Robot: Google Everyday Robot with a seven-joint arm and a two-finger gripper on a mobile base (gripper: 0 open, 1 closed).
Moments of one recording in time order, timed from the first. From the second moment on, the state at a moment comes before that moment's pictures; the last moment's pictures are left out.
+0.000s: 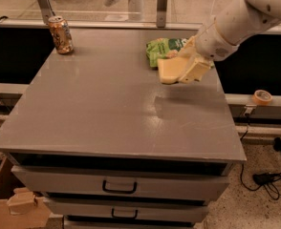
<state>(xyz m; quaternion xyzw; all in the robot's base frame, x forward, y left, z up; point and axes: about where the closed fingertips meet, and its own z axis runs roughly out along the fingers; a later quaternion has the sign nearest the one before) 0.614 -0.128 0.900 -0.70 0.65 0.05 0.30</state>
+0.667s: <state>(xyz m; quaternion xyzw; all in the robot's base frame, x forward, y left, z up) 0.662 -0.208 0.887 -0.64 0.70 0.00 0.32</state>
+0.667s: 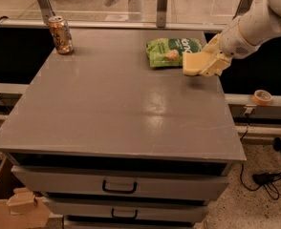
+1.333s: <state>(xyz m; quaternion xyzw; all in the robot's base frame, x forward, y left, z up) 0.680 -0.226 0.860 -0.60 0.73 0.00 0.33</state>
